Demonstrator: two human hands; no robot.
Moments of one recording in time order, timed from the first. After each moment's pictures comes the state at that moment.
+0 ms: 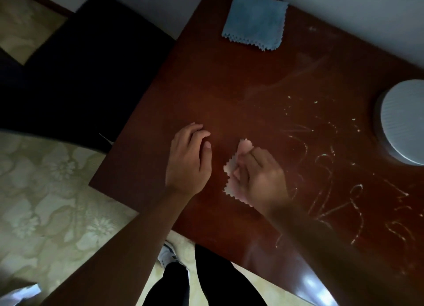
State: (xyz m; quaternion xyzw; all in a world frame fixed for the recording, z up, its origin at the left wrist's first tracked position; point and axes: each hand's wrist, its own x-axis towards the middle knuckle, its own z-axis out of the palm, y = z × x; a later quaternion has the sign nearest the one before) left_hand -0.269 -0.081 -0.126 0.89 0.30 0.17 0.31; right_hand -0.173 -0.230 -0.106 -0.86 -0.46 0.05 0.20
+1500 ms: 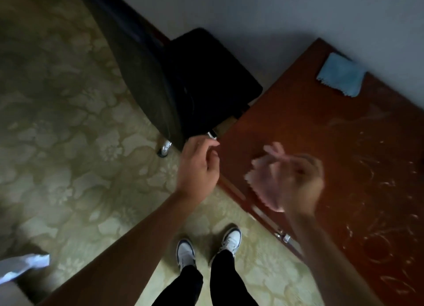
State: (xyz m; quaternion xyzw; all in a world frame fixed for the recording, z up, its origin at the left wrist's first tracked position) left_hand -0.478 -0.005 -0.087 0.78 0.41 0.31 0.35; right_hand -0.324 -0.141 -0.057 -0.86 -0.25 0.01 0.45
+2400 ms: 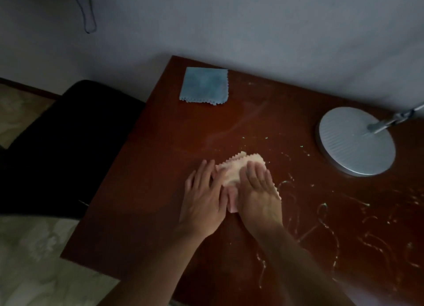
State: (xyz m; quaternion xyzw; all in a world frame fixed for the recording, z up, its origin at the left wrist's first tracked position) left_hand -0.217 -0.128 -0.123 0.98 0.14 0.03 0.15; right_hand -0.142 -0.258 -0.120 -0.95 -0.32 -0.01 0.05
